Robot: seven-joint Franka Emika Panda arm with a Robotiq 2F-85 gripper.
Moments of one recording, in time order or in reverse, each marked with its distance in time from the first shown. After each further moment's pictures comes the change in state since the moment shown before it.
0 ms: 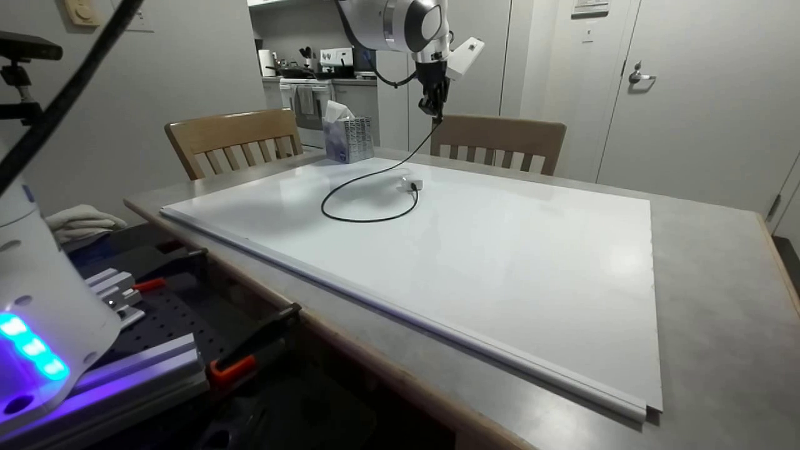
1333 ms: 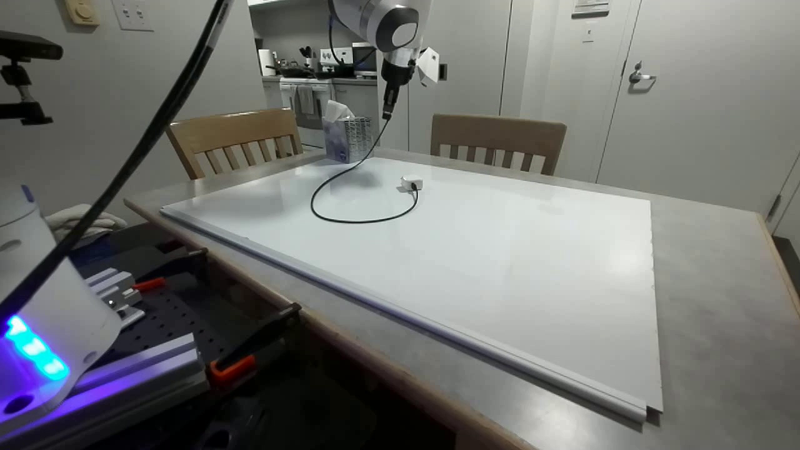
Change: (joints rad) arm -0.029 0.128 0.247 0.153 0.258 -0.239 -0.612
